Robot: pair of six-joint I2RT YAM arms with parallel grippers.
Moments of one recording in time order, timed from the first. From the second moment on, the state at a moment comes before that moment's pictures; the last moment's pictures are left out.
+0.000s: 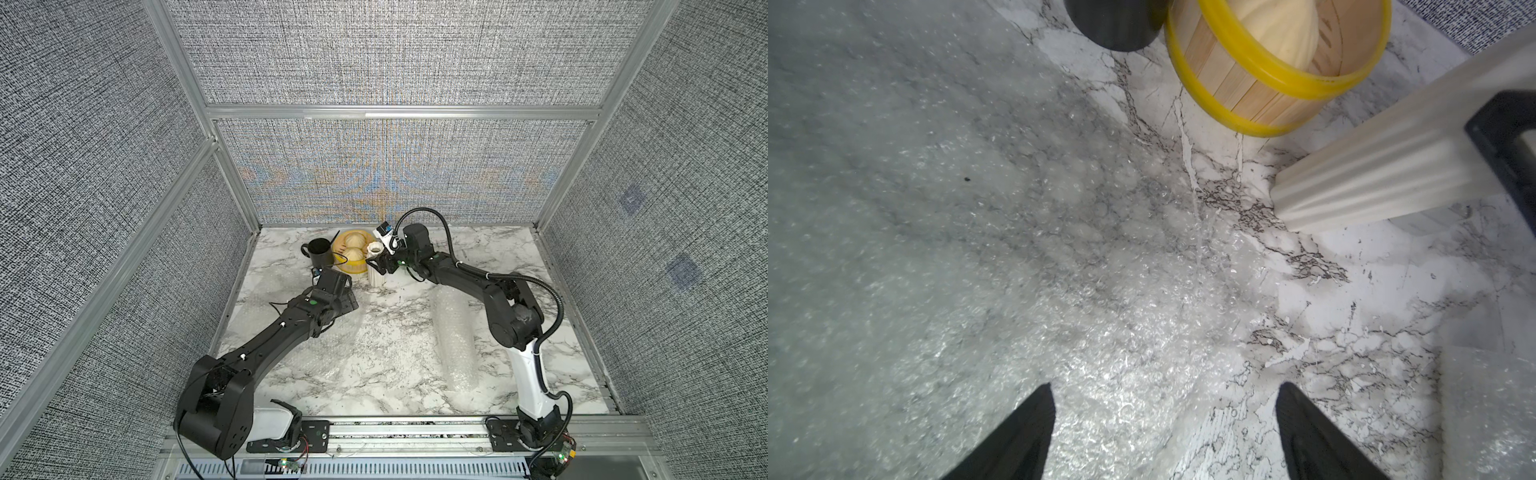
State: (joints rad) left arm -0.46 1.34 0.85 -0.46 -0.18 -0.75; right arm 0.58 2.22 1.70 0.06 -0.41 -0.11
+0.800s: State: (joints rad) left arm -0.44 1.42 0.87 -0.47 -0.08 -0.72; right arm 0.58 2.08 1.61 0.05 -0.43 -0.07
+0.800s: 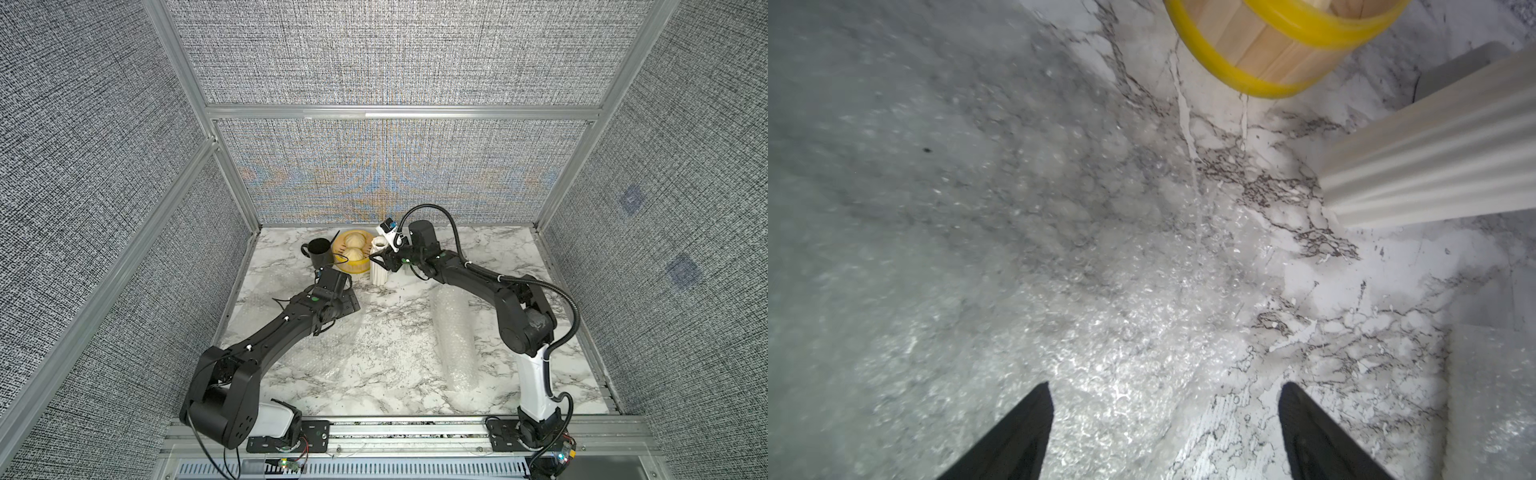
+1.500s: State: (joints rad) left arm -0.58 1.65 0.91 -0.45 0.15 -0.75; right arm 0.55 1.68 1.42 -0.25 -0.42 0.24
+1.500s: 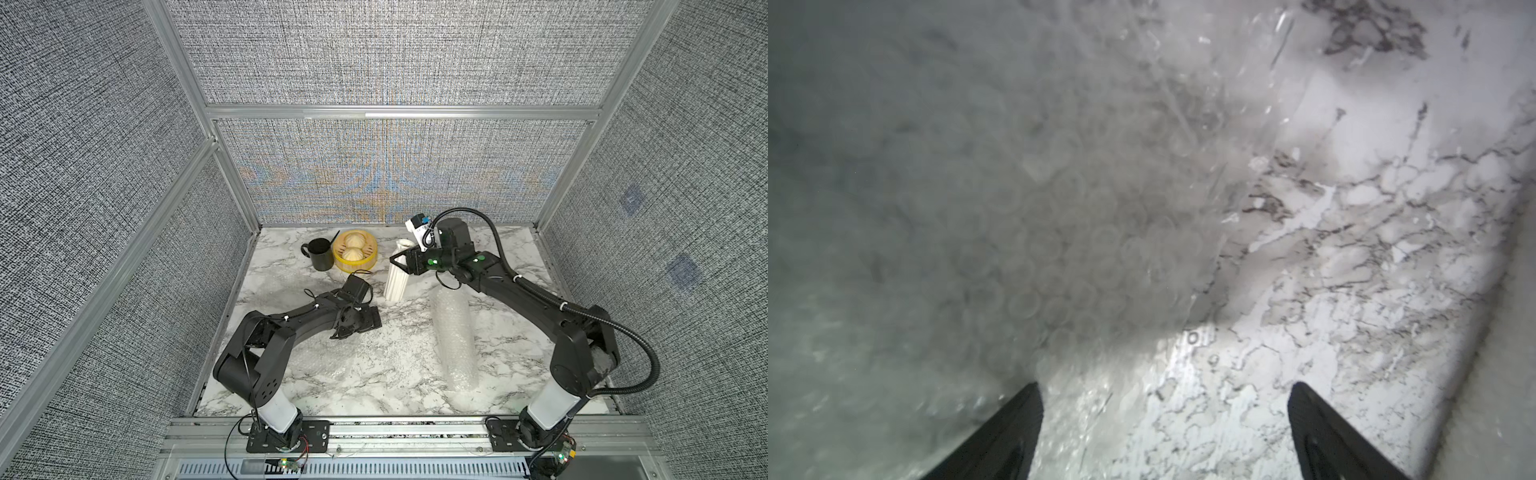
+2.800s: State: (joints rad) left arm -0.61 0.97 0.63 -0.50 -0.11 -0.87; right arm 0.74 1.82 1.43 -0.49 -0.47 0.71
